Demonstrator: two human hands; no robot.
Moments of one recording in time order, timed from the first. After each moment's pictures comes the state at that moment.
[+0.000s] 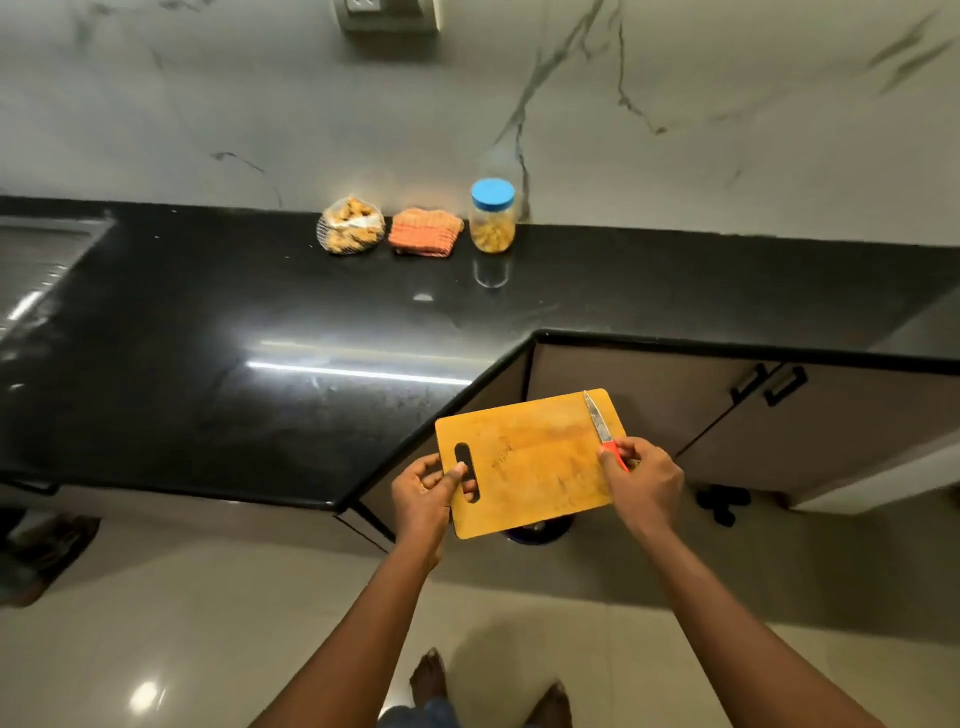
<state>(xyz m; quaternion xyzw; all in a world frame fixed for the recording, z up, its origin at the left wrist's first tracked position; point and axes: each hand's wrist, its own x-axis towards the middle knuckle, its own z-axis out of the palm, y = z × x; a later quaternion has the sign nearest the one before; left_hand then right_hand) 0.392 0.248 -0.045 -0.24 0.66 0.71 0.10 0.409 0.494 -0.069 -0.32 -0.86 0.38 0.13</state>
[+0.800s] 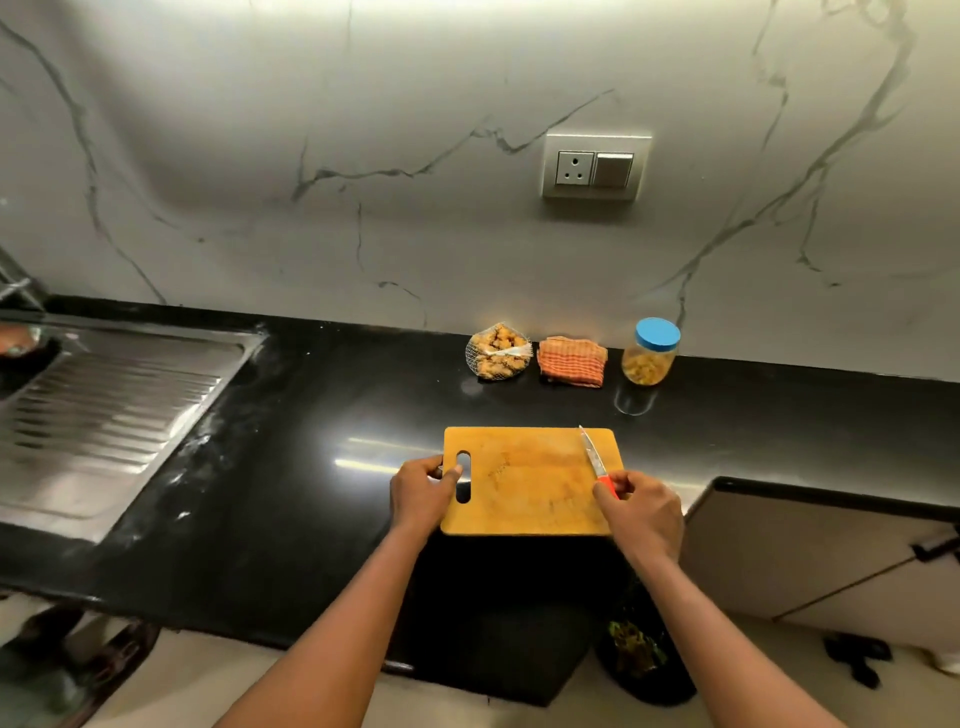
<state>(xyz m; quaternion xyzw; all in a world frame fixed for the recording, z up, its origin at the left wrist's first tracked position) 0.146 -0.009 -0.004 -0.12 0.88 0.45 0.01 0.209 0.252 -0.006 -0.26 -0.90 0.34 0.13</state>
